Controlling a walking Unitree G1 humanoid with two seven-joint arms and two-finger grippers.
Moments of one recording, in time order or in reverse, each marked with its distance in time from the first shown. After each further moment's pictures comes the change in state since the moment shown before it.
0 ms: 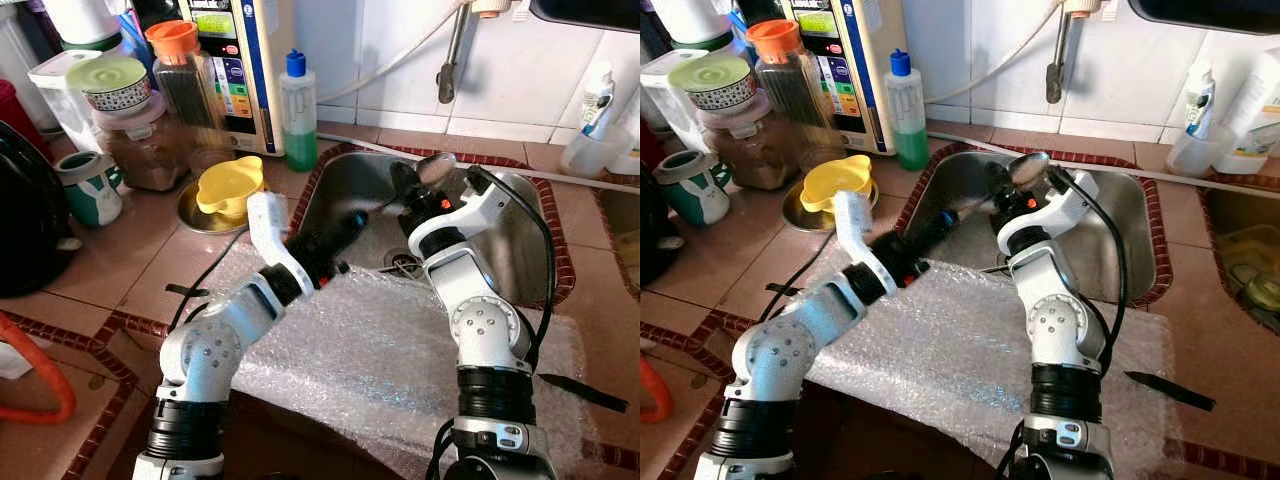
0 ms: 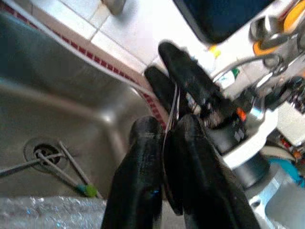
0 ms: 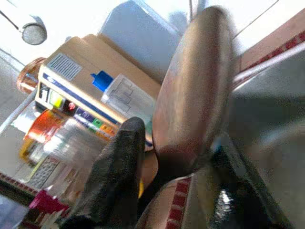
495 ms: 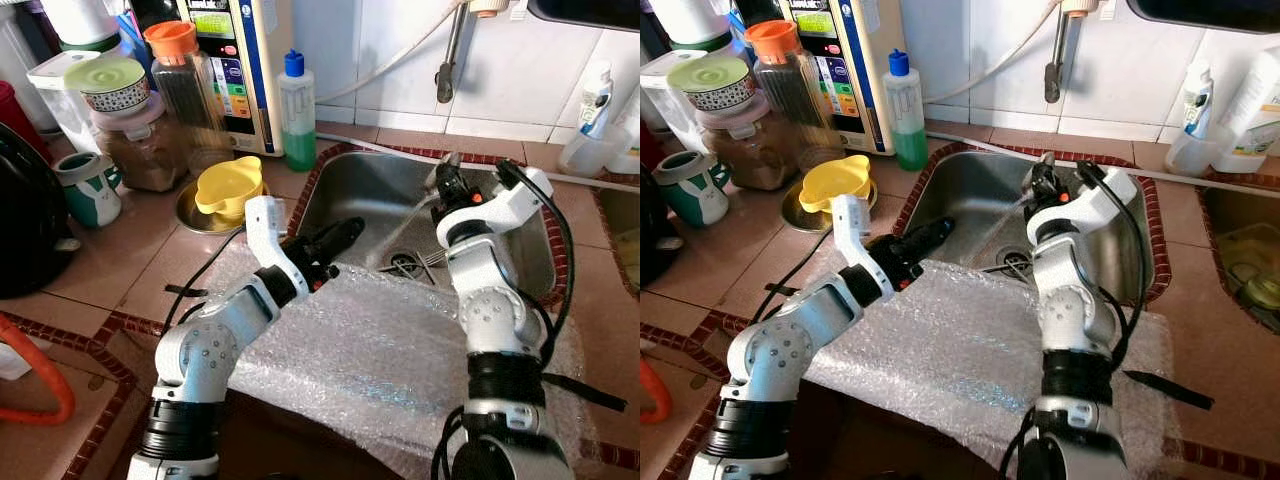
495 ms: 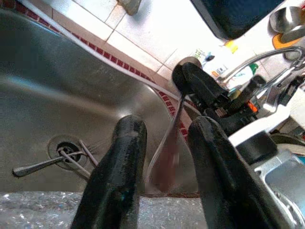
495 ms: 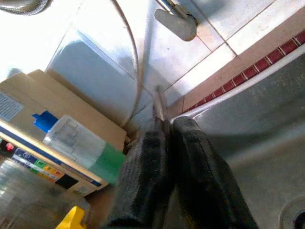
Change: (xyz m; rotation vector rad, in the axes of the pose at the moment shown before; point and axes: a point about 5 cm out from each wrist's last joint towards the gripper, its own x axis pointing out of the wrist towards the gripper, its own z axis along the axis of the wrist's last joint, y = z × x) left arm -0.004 0.008 0.003 0.050 0.007 0.062; right arm 0.010 -0.023 0.022 -0.094 -0.131 -0.160
